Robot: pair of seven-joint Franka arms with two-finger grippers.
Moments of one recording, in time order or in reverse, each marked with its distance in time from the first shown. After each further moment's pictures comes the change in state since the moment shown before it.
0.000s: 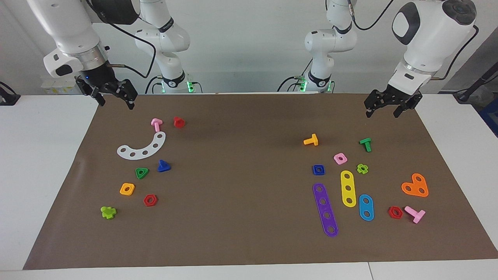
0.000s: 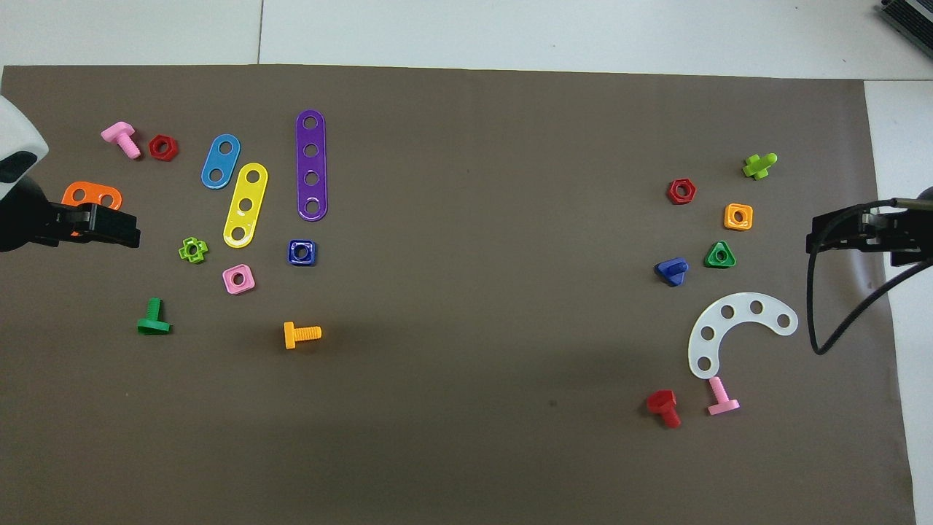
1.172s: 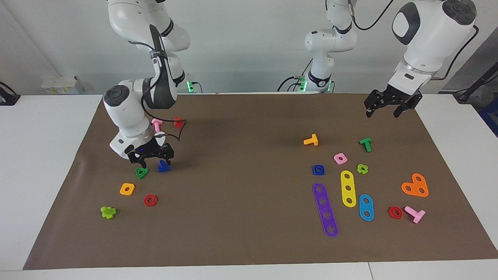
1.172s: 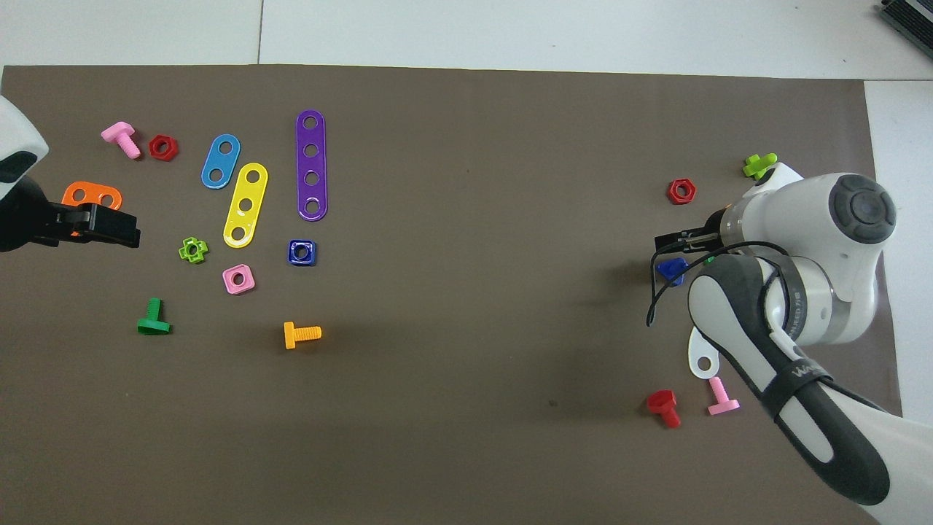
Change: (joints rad) left arm 0.000 0.000 0.000 0.000 0.000 0.000 0.000; right arm 0.065 0.250 0.002 -0.441 0.080 0.796 -0.266
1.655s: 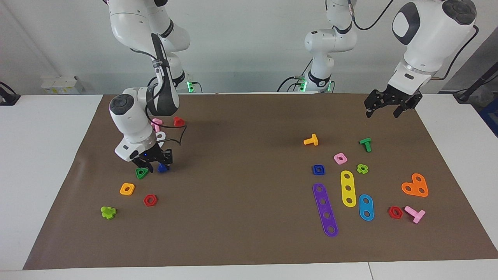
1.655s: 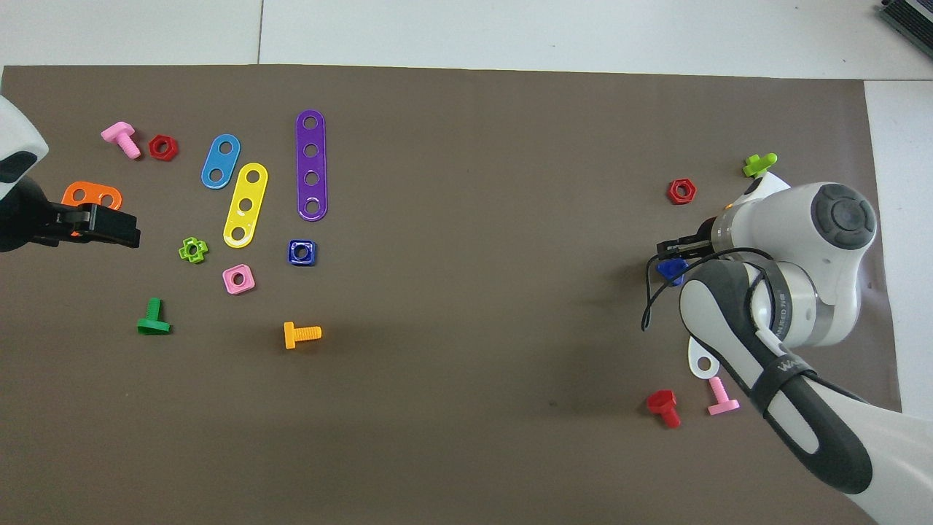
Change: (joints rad) left arm 0.000 0.000 0.000 0.000 0.000 0.000 0.000; right arm 0.000 0.018 0.000 -0.023 0.000 0.021 -0.008
